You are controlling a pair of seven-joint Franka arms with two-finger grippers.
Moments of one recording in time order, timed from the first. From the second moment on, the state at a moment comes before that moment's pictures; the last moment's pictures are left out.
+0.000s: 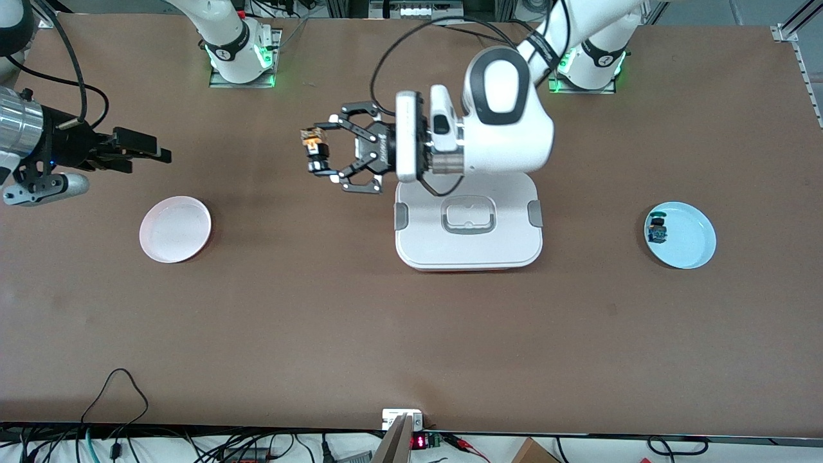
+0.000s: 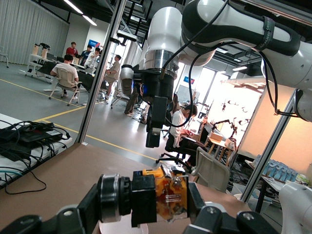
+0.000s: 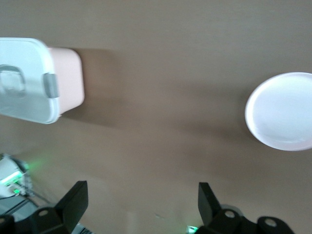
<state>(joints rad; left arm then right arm) -0.28 0.54 -0.60 -1.44 -1.57 2.49 1.66 0.17 0.14 -0.21 -1.56 0.43 1.47 -0.14</state>
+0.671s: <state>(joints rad) -0.34 0.56 -0.59 -1.40 -1.57 2.61 1.64 0.15 0.19 -0.21 -1.80 1.23 1.46 -0.02</state>
